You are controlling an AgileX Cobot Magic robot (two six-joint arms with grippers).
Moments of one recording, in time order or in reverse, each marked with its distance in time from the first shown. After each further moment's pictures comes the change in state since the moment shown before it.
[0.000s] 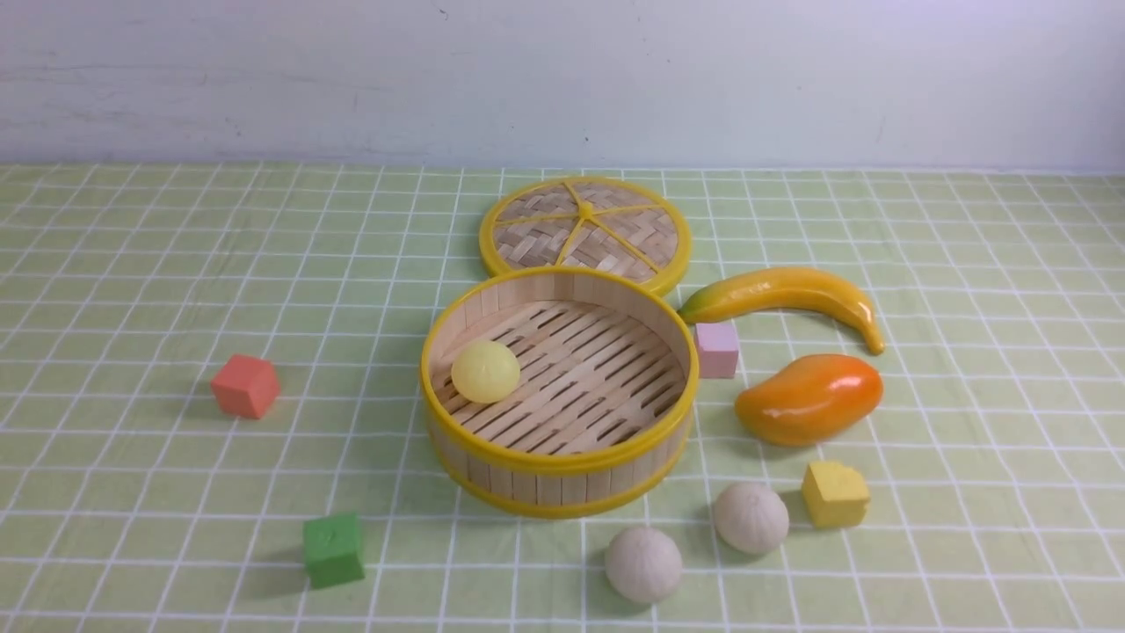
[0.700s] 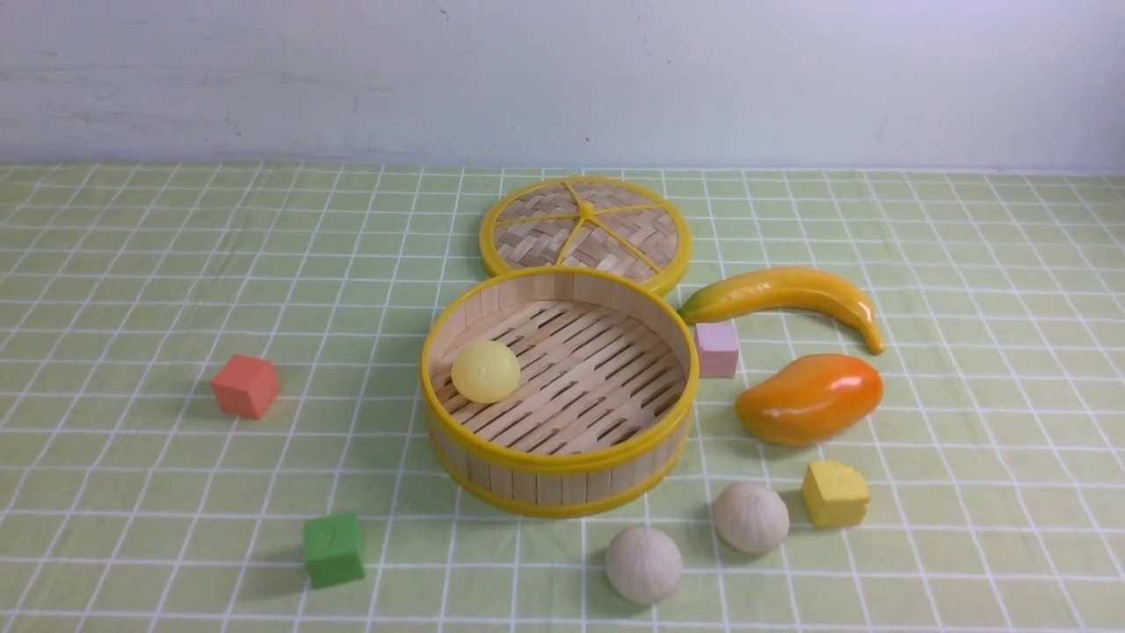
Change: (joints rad) right arm 0.000 0.000 0.000 0.000 -0.002 0.000; left arm 0.000 0.000 0.000 -0.011 0.028 0.004
